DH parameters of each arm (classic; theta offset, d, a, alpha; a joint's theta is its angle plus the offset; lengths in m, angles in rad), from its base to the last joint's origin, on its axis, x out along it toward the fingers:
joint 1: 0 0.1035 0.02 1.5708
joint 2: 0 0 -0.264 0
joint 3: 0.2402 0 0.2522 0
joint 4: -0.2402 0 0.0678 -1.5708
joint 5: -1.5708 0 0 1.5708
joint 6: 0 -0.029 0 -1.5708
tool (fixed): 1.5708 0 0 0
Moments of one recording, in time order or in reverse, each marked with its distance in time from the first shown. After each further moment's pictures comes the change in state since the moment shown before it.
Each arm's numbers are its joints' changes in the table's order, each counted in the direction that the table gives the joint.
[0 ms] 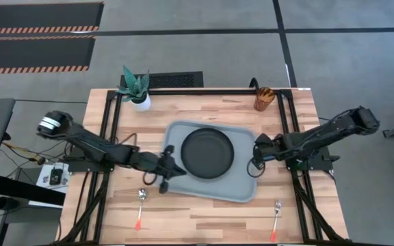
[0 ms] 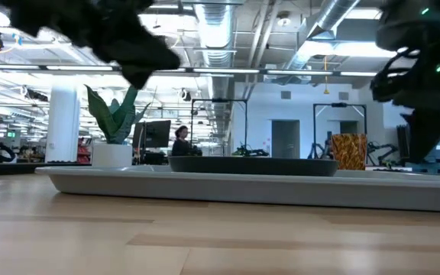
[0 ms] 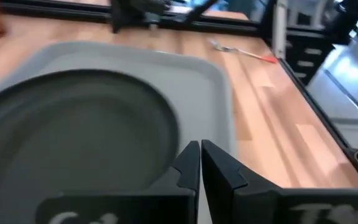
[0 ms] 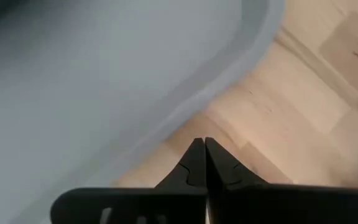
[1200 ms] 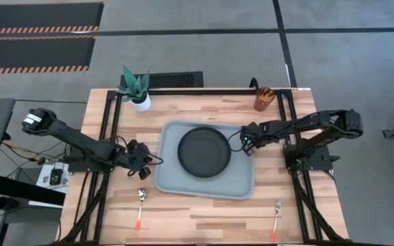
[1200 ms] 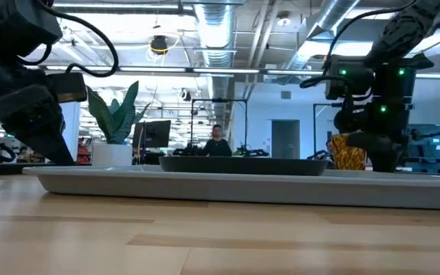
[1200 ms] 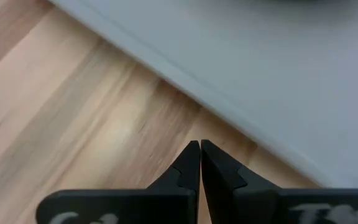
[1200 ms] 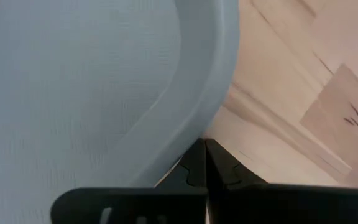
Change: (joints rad) left arm -0.025 0.291 -0.288 -0.619 0.216 0.540; right arm -0.424 -0.282 0.000 0.319 0.023 0.354
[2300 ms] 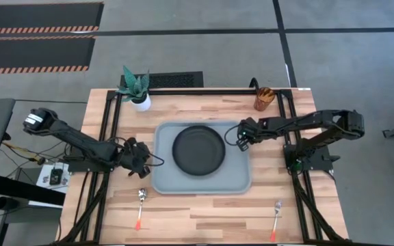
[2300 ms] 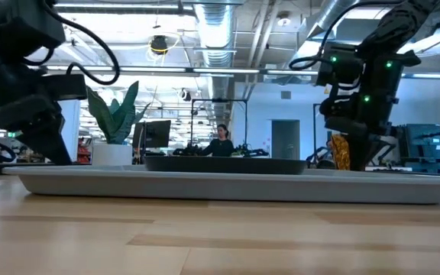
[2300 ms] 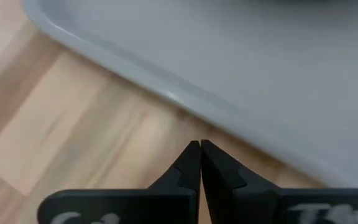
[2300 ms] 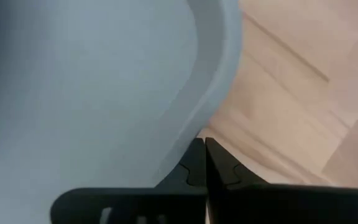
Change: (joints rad) left arm 0.006 -0.029 0.060 -0.159 0.063 -0.026; right arm -0.003 0.038 0.058 0.050 0.059 -0.012
